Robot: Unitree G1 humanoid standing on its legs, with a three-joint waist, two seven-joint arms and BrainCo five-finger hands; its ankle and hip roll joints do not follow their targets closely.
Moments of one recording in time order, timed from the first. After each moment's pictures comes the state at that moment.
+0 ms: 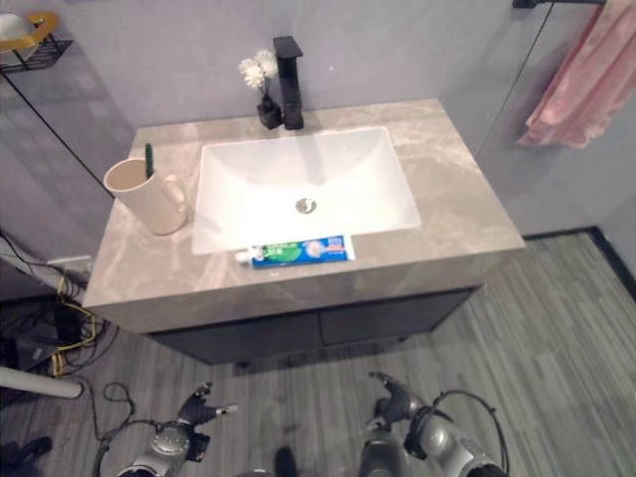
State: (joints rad) left arm -0.11 0.28 -0.33 1.19 -0.14 -0.20 0.15; right arm -0.04 -0.46 0.60 0.72 -0.34 -0.18 -0.03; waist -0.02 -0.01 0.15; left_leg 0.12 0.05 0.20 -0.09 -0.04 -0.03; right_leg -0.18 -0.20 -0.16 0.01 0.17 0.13
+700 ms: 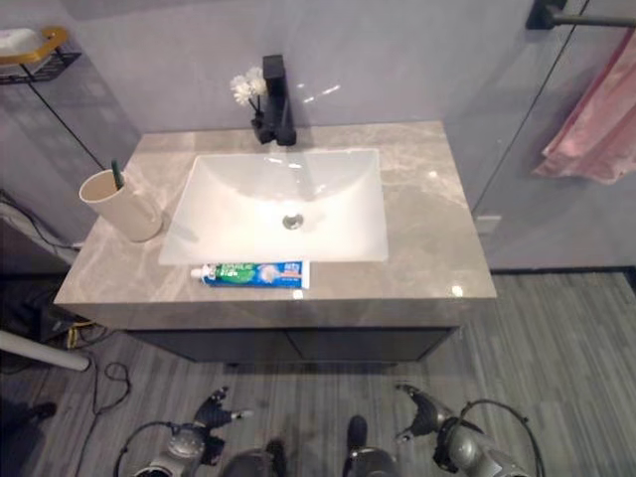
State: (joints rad) left arm -0.17 0.23 -0.34 1.20 -0.11 -0.19 0.15; right arm 0.02 -0.55 0.57 0.73 -0.33 -0.17 -0.02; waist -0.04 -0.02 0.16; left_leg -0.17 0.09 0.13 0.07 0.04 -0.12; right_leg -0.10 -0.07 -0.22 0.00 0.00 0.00
